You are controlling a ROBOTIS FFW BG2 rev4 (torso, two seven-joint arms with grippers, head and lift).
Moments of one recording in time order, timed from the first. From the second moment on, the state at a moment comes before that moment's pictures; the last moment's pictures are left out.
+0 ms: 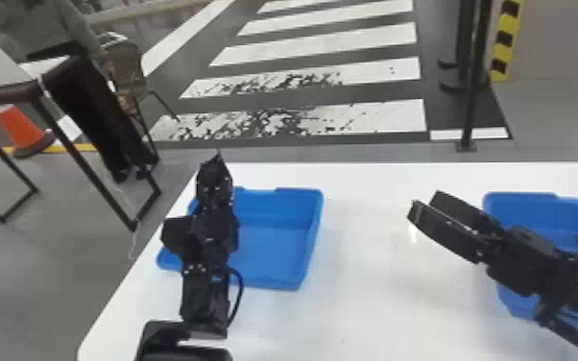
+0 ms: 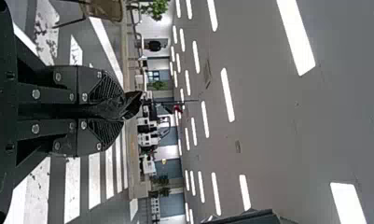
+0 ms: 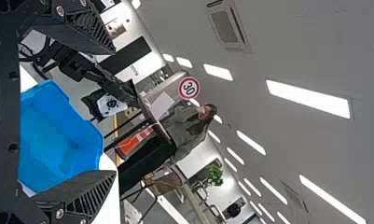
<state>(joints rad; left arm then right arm) 0.14 0.08 0.16 -1.62 -0.01 -0.35 0.15 -0.03 -0.34 0.34 -1.73 -0.95 0.28 0.64</state>
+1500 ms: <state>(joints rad) 0.41 0.12 -0.12 -2.08 0.32 -0.24 0.00 0.14 -0.28 -0.13 -2.18 -0.15 1.12 0.24</state>
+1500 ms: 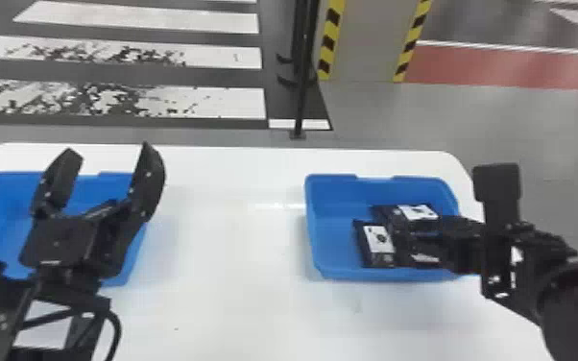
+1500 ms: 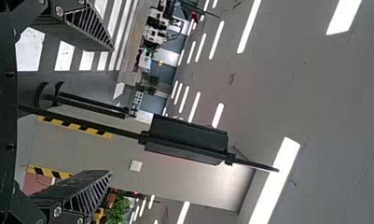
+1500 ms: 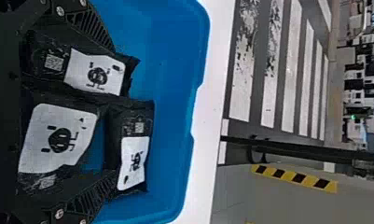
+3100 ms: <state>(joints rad) 0.42 0.13 -0.11 -2.07 0.35 -0.24 -0.02 0.05 -0.26 -0.14 -2.06 -0.23 1.32 0.10</state>
